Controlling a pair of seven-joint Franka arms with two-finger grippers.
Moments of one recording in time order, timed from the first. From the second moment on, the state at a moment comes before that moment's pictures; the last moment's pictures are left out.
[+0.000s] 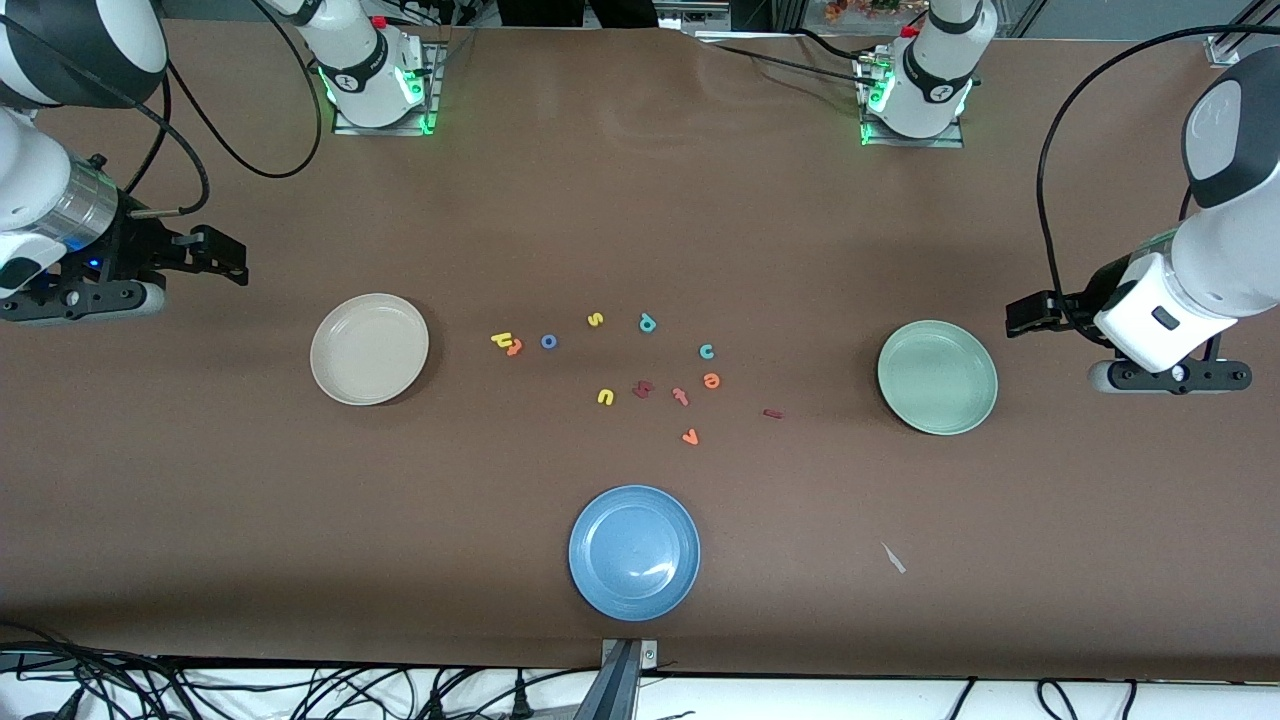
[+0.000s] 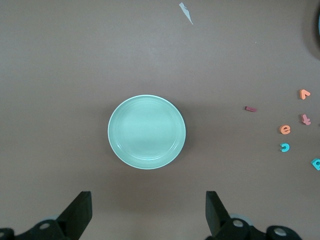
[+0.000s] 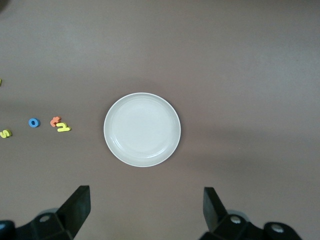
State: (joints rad) left arm -0.01 0.28 -0.08 -1.41 -0.01 1.55 -0.11; right arm 0.12 0.08 -0.05 -1.66 -0.01 1.68 -0.05
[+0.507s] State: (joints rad) left arm -0.01 0.28 -0.08 -1.41 -0.01 1.55 -0.11; right arm 0.12 0.08 -0.05 -1.66 -0.01 1.68 -0.05
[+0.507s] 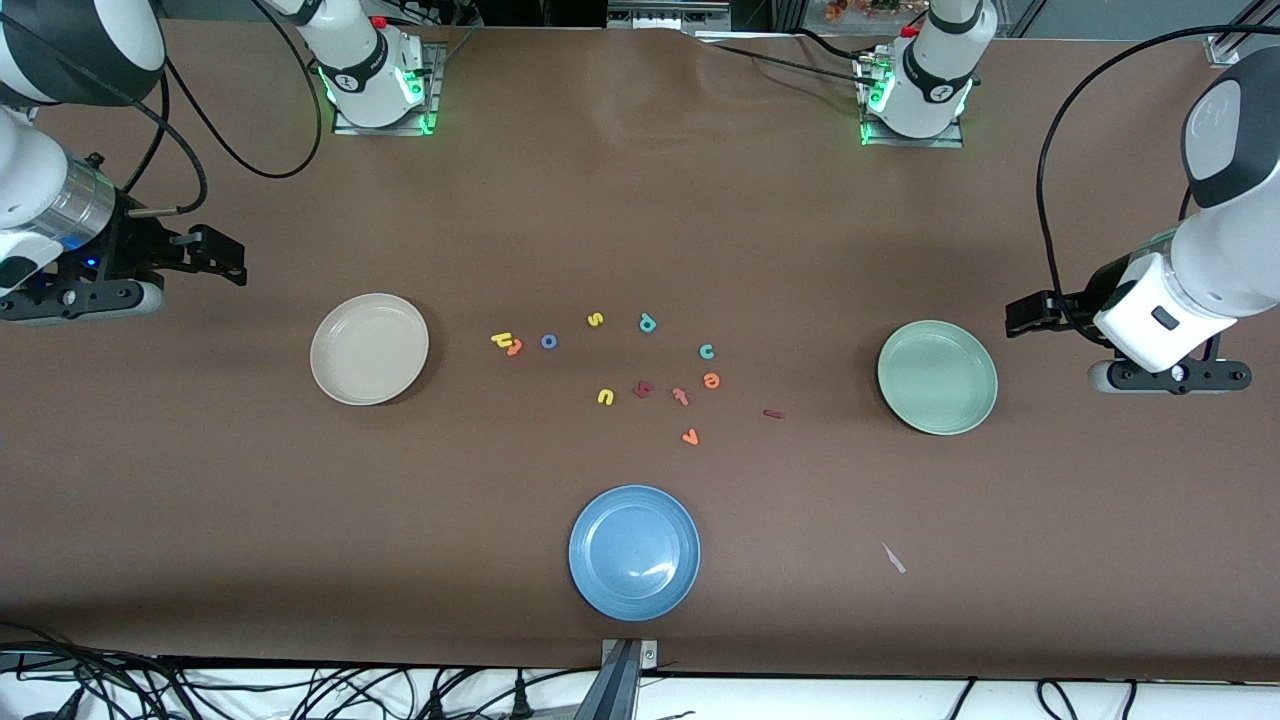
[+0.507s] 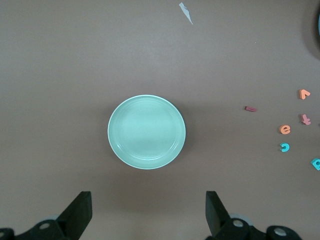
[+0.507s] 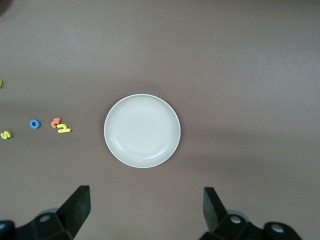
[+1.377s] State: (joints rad) left arm -0.15 0.46 -0.11 -1.42 -0.01 1.71 -0.26; right arm 0.12 0.08 -0.06 -1.66 -0.01 1.64 -0.06
